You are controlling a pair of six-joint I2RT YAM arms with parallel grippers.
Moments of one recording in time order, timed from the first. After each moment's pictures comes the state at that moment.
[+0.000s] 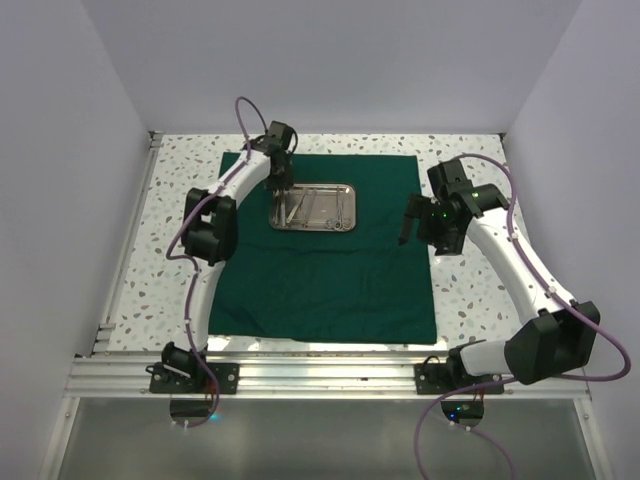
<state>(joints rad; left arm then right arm) -0.34 2.43 2.12 -0.75 -0.16 -0.41 0.27 1.36 1.29 -1.10 0.04 0.54</state>
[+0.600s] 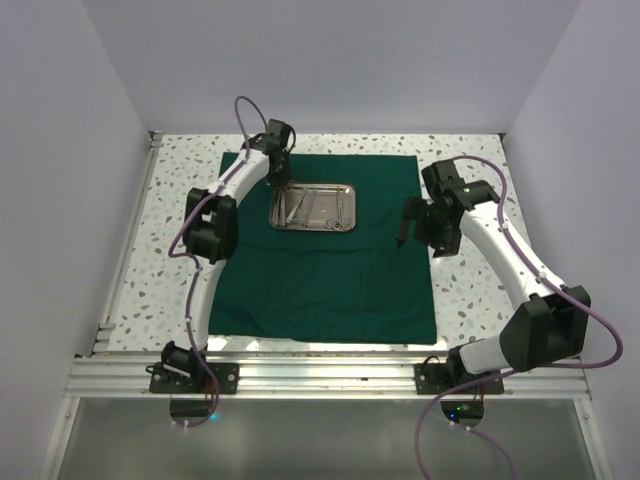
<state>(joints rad) -0.31 2.49 2.21 -0.74 -0.11 -0.38 0.27 1.42 1.29 -1.09 0.04 0.55</state>
